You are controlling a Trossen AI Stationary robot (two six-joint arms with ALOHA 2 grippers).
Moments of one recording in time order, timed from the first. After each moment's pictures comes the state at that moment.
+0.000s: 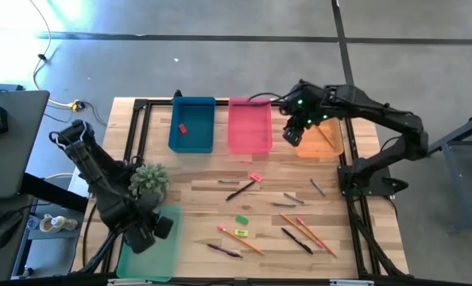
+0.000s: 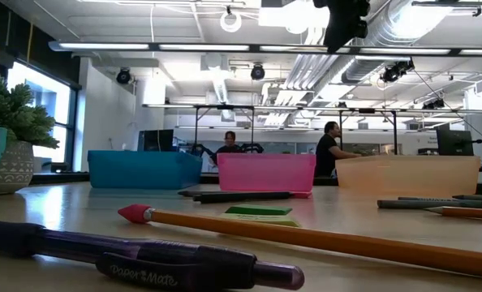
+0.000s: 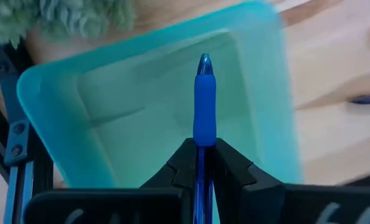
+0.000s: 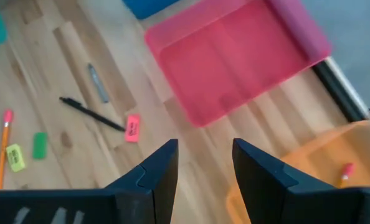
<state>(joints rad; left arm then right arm) -0.83 1.43 1.08 -1.19 -0.12 -2.16 -0.30 1.41 1.59 -1.23 0.03 0.19</state>
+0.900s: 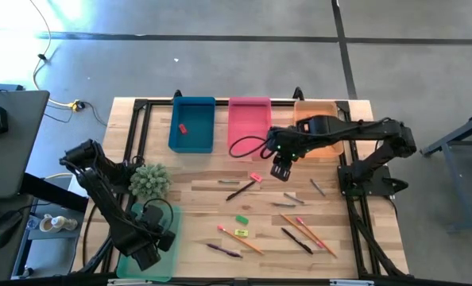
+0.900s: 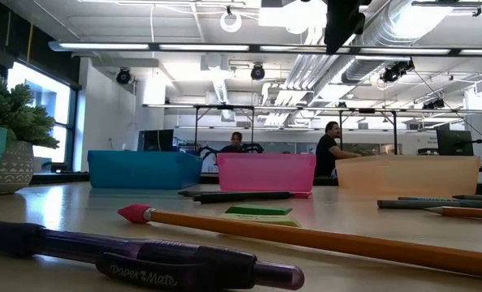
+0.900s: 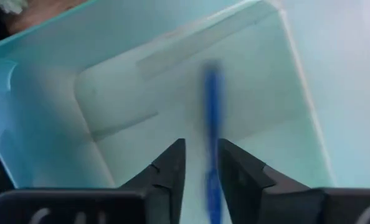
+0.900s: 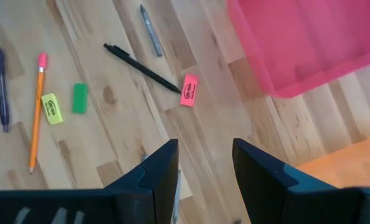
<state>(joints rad) -0.89 1.67 1.08 -1.13 -0.12 -2.14 0.03 1.54 1.59 -1.25 0.08 0.40</state>
